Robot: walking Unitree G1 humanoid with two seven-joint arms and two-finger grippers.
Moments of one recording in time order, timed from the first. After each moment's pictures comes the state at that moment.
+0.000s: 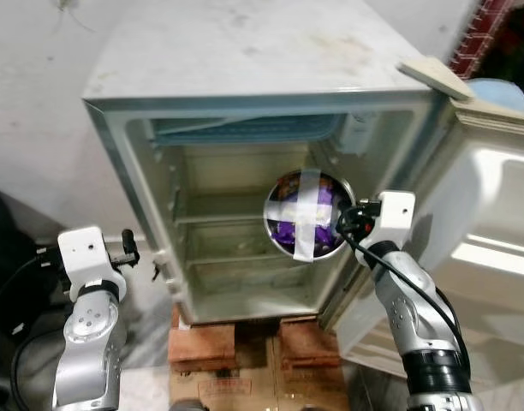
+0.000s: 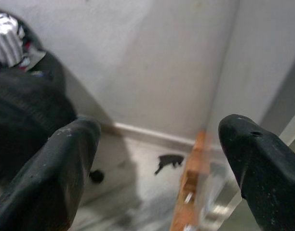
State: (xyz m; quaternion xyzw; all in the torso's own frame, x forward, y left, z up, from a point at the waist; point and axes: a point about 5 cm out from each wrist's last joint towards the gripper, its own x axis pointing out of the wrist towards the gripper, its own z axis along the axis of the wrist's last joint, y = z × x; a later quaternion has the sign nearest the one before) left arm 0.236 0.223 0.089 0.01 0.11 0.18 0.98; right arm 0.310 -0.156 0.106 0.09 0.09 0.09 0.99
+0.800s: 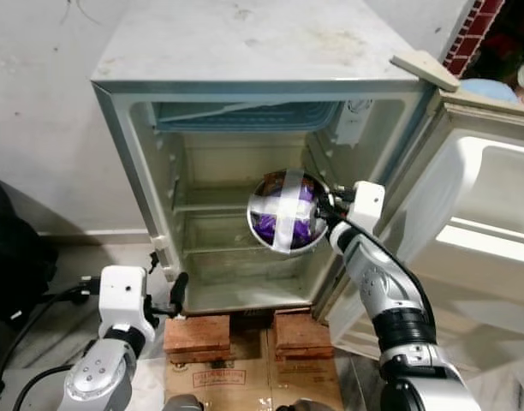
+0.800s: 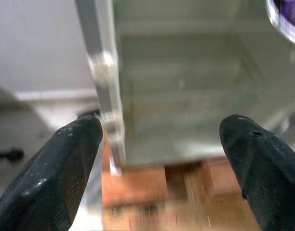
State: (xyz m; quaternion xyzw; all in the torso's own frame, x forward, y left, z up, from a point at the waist) left arm 0.182 0.171 0.079 -0.01 0.21 -0.04 0.98; right arm 0.353 -0.132 0.104 0.16 0.13 0.05 0.98
